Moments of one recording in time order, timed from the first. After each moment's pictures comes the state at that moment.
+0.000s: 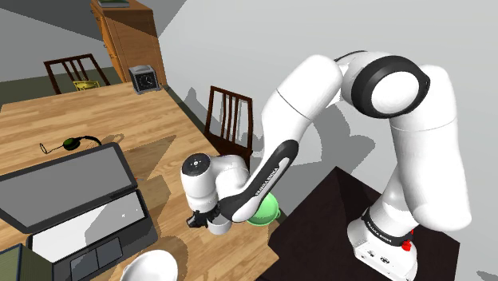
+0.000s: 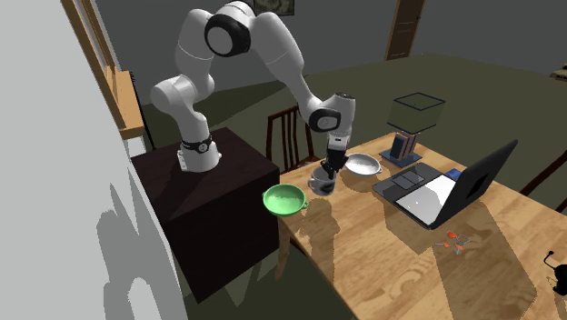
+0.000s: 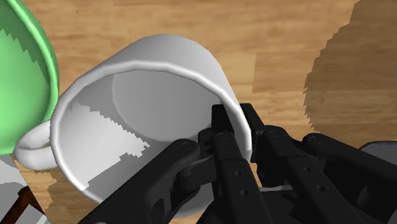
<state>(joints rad) 0.38 0.59 0.37 -2.05 -0.50 2.54 1.25</state>
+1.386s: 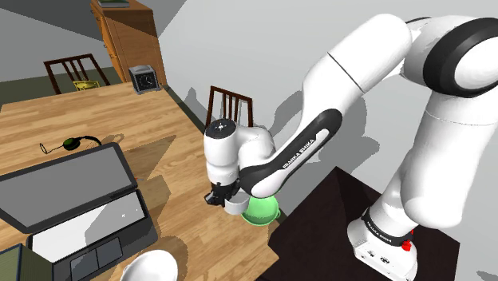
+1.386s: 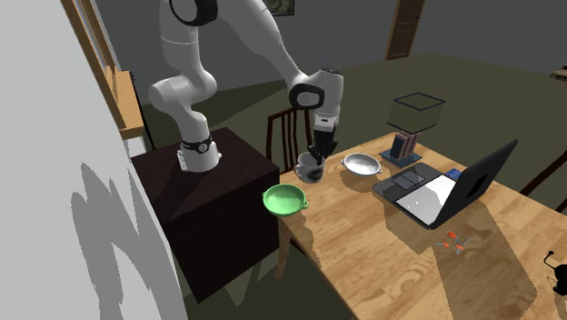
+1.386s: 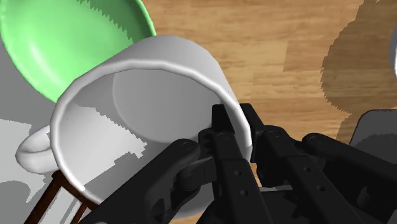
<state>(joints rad) 0.21 0.26 0.47 -2.28 -0.31 2.49 1.07</state>
